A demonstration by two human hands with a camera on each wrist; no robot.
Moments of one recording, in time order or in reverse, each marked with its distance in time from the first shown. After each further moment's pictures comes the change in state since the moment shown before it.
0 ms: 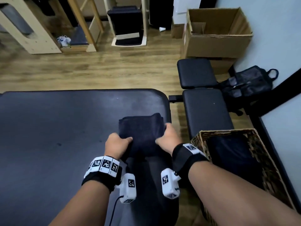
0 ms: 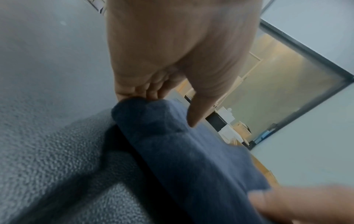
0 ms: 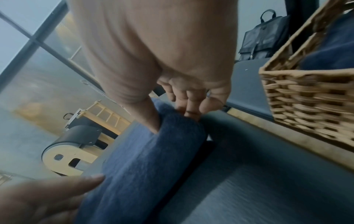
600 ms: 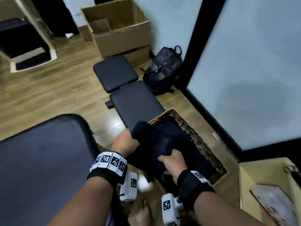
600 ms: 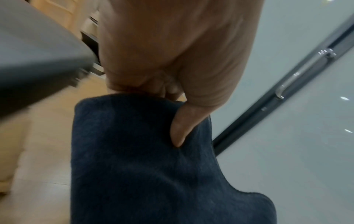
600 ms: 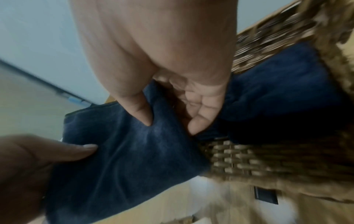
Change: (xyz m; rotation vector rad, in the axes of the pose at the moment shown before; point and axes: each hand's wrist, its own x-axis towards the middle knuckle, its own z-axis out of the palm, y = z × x) left_hand -0.099 0.189 0.214 0.565 -0.491 0.508; right_hand -0.067 0.197 -0.143 0.652 0.391 0.471
